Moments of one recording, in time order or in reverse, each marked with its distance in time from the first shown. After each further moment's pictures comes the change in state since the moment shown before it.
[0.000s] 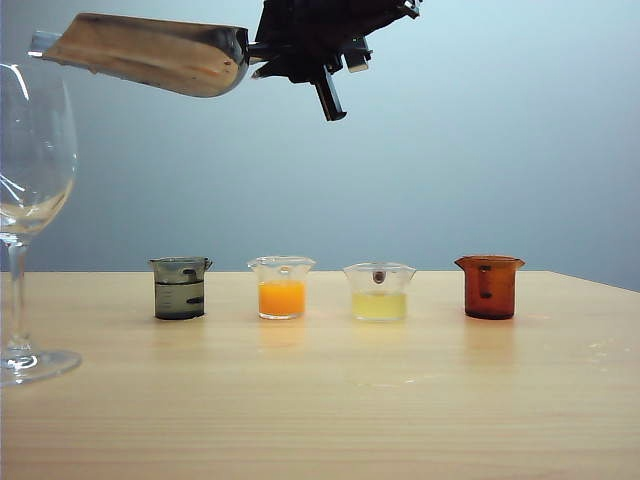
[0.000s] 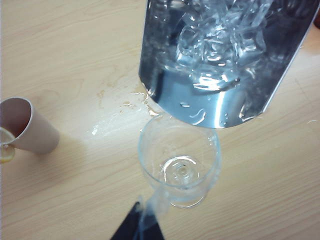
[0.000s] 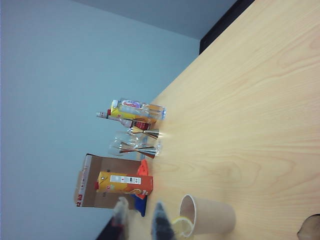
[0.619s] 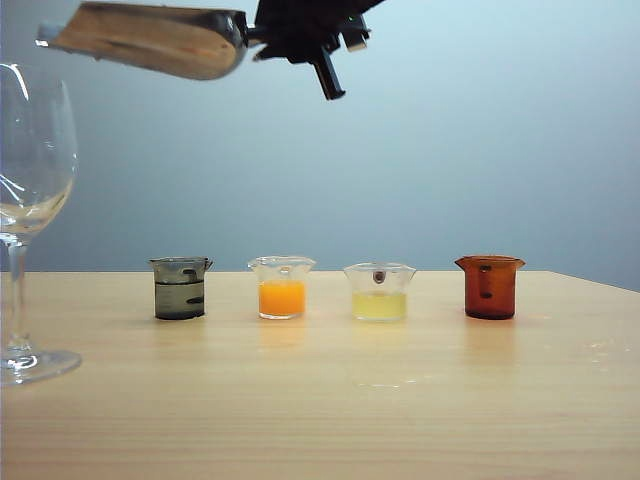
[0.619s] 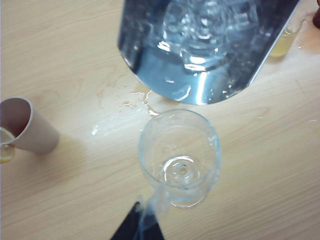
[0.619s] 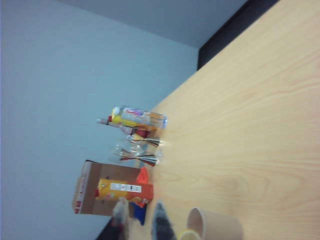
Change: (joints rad) left arm 0.000 0.000 0.000 0.000 0.000 0.000; right arm 0.006 0.032 0.145 -0.106 0.027 -0.031
